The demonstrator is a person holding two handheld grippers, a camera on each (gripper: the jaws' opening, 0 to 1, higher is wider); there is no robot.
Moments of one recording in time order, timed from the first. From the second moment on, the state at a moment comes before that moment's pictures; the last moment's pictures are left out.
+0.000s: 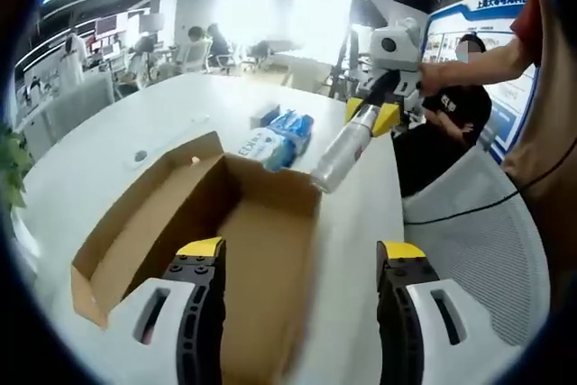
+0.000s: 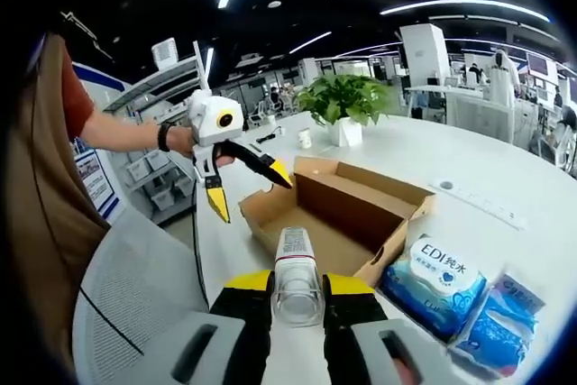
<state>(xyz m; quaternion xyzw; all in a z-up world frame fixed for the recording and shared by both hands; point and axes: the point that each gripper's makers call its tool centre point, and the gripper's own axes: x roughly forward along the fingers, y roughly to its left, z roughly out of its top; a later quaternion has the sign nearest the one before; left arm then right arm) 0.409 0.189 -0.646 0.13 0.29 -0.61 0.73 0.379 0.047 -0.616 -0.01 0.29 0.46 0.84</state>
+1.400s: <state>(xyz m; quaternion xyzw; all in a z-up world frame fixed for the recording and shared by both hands) 0.385 0.230 -0.648 0.12 0.30 -0.58 0.75 0.545 -0.067 -0.608 -0.23 0.38 0.43 0.79</state>
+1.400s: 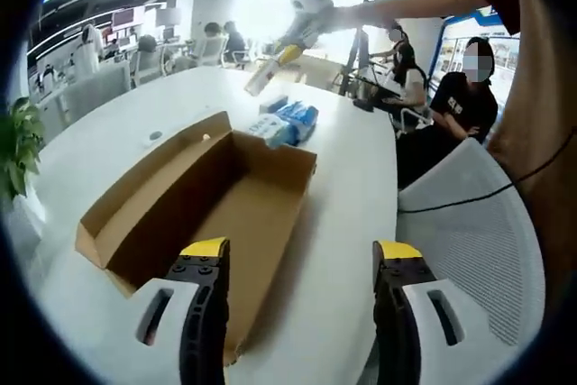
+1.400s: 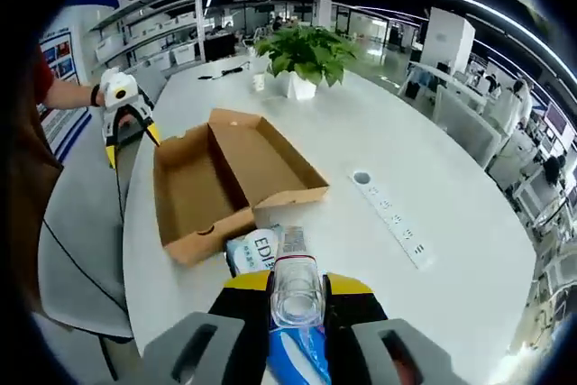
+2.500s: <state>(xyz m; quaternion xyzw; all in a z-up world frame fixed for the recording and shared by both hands) 0.375 0.239 -0.651 0.14 0.31 -0.58 0.75 0.579 -0.086 -0.694 -0.44 0.46 0.47 0.61</state>
